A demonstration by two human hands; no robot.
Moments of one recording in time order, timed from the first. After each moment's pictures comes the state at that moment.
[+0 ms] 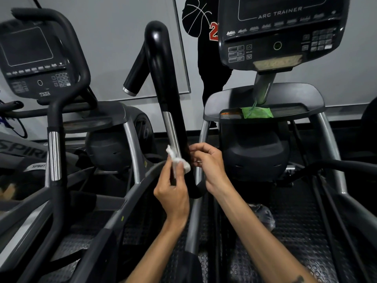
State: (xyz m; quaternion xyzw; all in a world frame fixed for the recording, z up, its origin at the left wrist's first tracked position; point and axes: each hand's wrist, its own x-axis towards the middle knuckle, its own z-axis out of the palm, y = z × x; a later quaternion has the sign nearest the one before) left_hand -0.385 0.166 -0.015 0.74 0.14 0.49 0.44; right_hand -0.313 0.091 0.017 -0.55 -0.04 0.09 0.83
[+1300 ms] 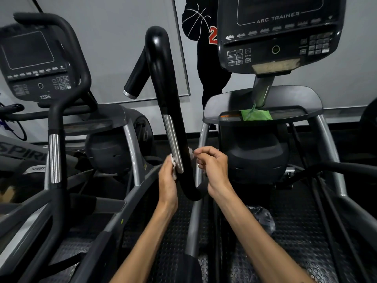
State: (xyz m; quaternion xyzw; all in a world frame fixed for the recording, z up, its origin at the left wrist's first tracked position) left_hand -0.365 0.192 0.004 0.64 0.09 0.21 0.74; right_hand -0.319 0.086 0.020 -0.55 0.02 0.04 0.84
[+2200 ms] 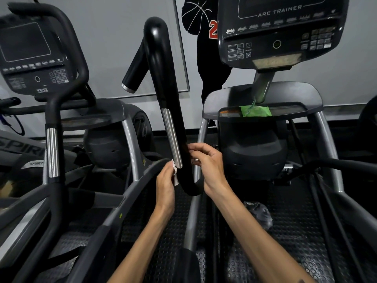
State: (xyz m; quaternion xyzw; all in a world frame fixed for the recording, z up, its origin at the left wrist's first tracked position) left_hand -0.379 0.197 -0.016 0.67 0.10 0.19 0.71; right_hand -0.329 0.089 0.021 -0.53 -0.03 0.06 0.84
